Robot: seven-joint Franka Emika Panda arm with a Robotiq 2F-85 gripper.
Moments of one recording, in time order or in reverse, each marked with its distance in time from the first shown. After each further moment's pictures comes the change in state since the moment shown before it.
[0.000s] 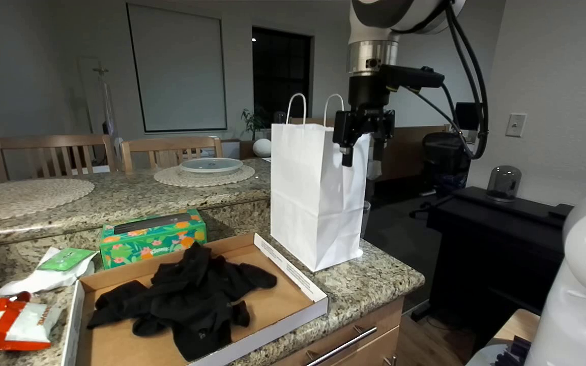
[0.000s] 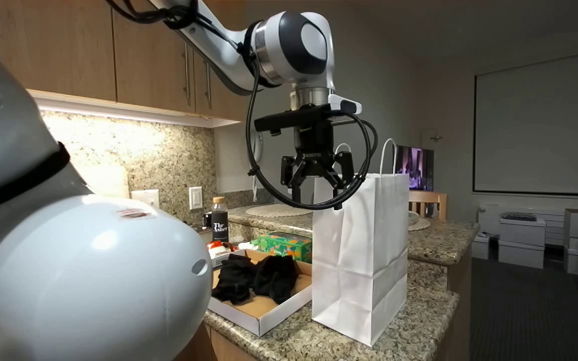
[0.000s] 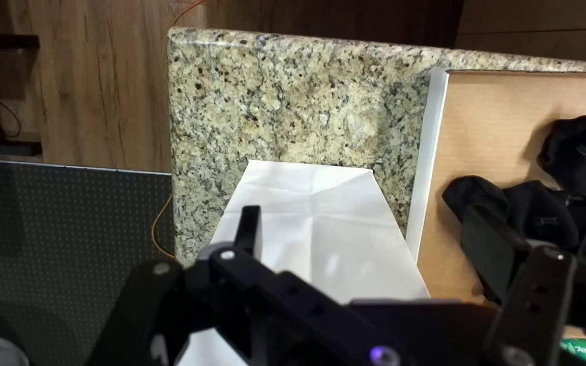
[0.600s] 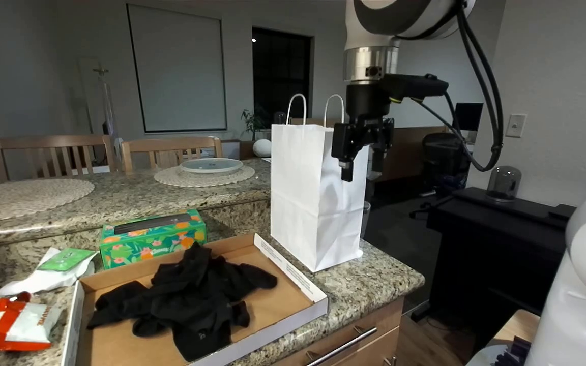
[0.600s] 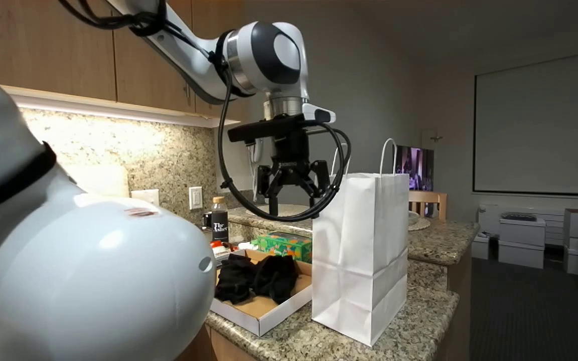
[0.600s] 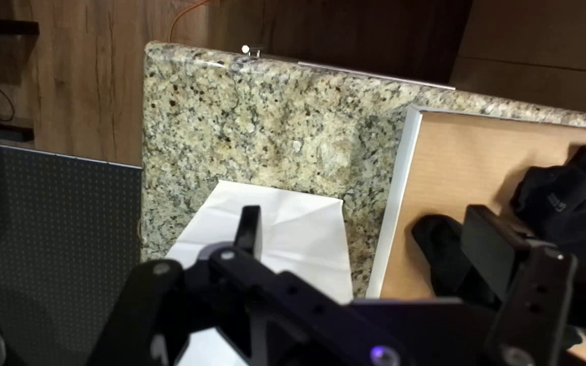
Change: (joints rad) arm 0.044 -0.091 0.066 -0.102 0.014 0.012 0.015
